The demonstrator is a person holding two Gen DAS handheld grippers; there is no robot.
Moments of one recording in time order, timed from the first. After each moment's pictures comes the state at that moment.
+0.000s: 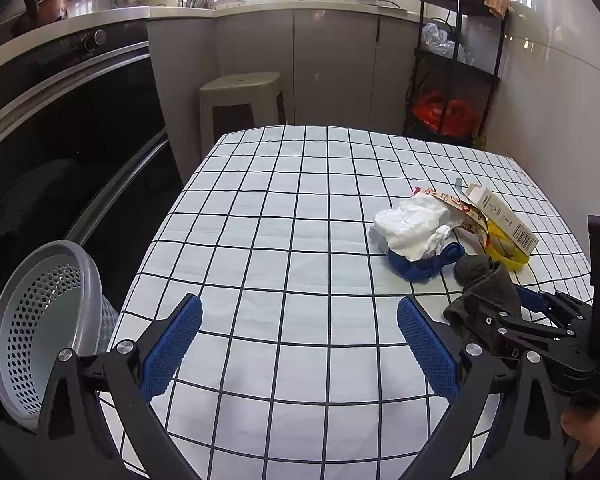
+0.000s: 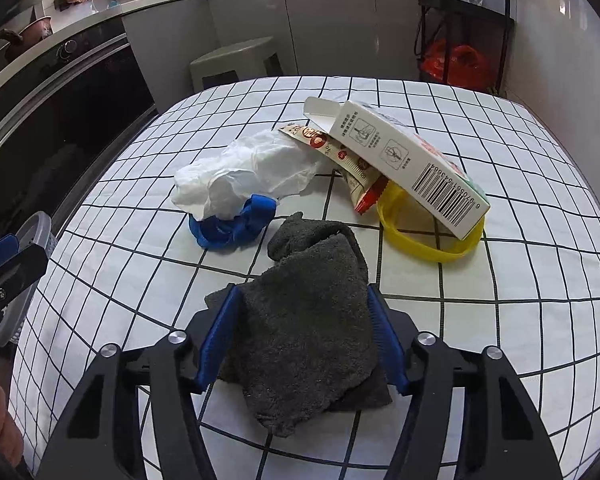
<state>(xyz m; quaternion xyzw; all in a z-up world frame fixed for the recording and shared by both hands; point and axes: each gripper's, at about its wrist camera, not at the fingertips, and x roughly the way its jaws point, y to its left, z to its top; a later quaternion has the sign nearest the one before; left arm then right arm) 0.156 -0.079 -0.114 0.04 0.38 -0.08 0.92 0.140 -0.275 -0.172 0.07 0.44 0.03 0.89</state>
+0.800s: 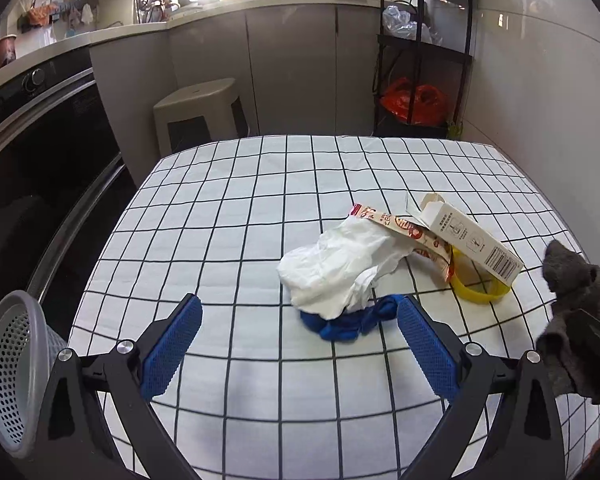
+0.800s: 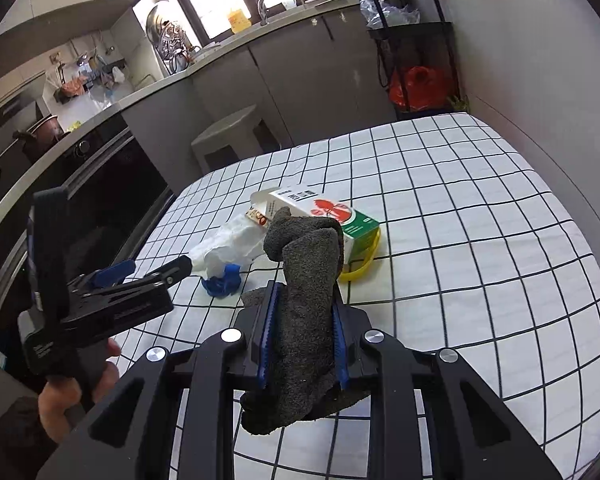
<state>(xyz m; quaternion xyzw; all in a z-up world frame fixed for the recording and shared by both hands) 0.204 -0.177 -0.123 0.08 0.38 -0.11 0.92 0.069 -0.362 -0.113 0.19 0.35 0.03 0.92</state>
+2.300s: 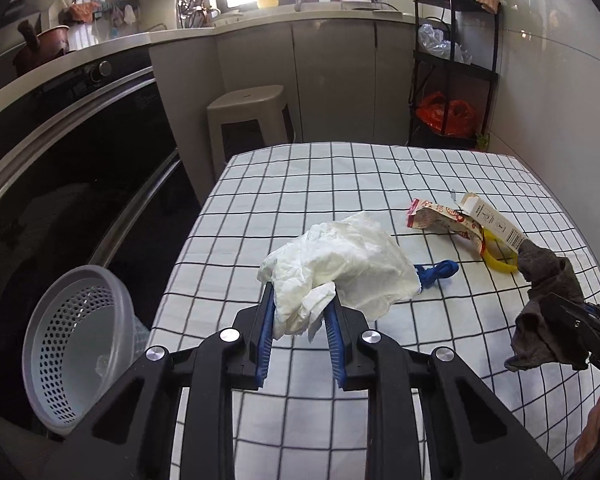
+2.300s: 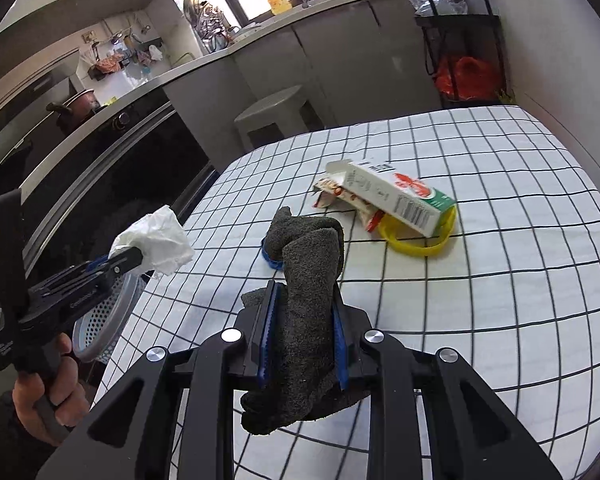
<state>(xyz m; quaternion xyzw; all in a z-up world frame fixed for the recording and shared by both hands) 0.139 -0.080 -0.076 0.08 0.37 -0.06 0.92 0.070 -0.306 -0.116 0.17 0.37 0.11 0.91</state>
